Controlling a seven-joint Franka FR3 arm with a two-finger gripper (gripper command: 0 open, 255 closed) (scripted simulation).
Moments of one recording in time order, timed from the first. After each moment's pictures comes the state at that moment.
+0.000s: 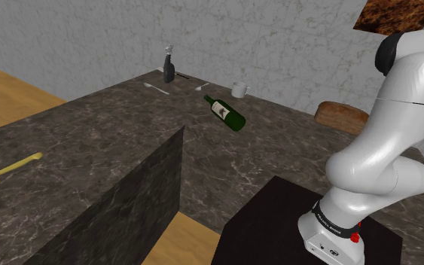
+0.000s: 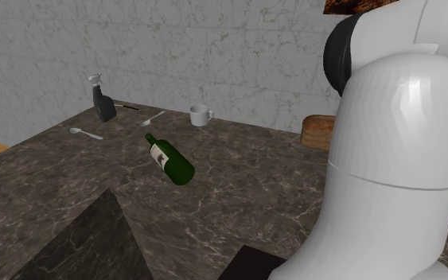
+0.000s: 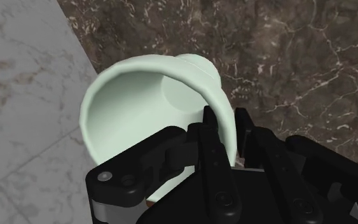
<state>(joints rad) -0.77 0.35 -1.01 -1.82 0.34 2.12 -1.75</state>
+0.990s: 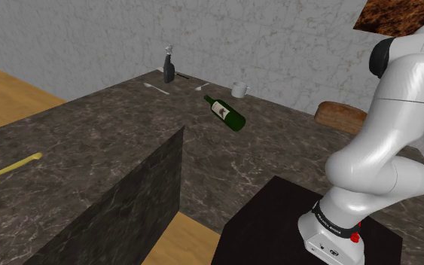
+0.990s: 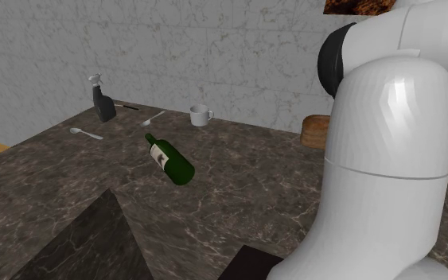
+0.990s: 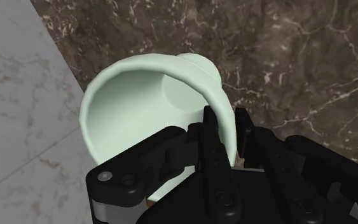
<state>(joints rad) -0.81 0.42 -0.95 -1.88 0.41 2.22 -1.80</state>
